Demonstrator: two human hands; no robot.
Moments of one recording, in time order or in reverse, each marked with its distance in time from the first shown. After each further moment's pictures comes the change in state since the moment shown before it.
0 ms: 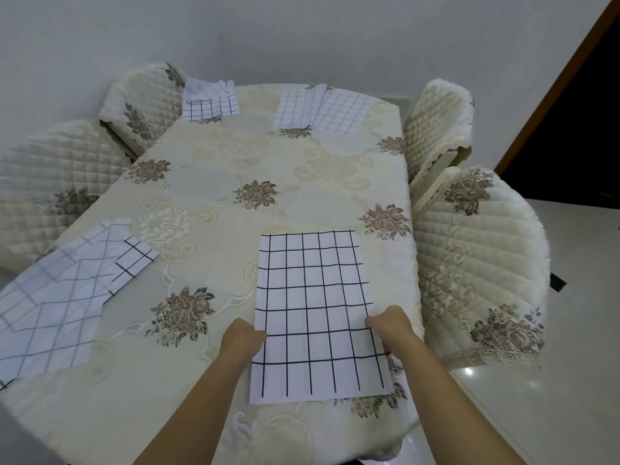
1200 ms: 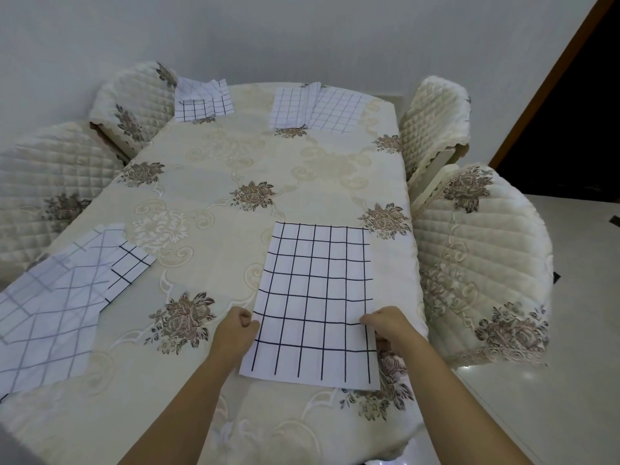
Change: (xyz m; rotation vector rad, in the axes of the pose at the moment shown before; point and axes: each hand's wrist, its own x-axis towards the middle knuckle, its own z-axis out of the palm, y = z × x) left_hand 0.018 -0.014 -0.015 -0.110 0.019 0.226; right_hand 0.017 0.004 0.011 0.135 -0.091 0.009
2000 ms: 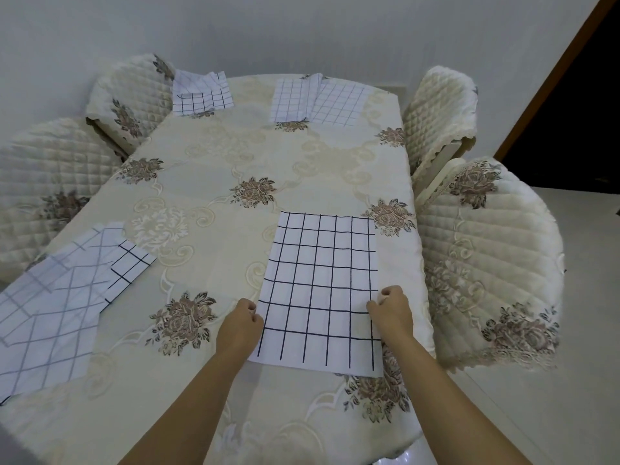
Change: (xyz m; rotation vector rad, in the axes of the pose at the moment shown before) left_hand 0.009 0.011 0.006 0.252 0.063 0.025; right_hand 0.001 -0.013 0.011 -0.106 0.324 -0.168
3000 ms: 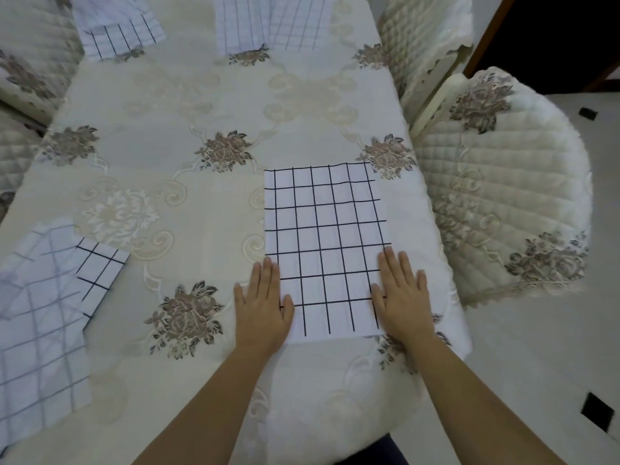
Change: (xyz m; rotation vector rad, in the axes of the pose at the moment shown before) left_hand 0.026 -0.035 0.025 0.537 0.005 0.578; right_hand -0.028 0.058 0.047 -0.657 0.114 -0.354
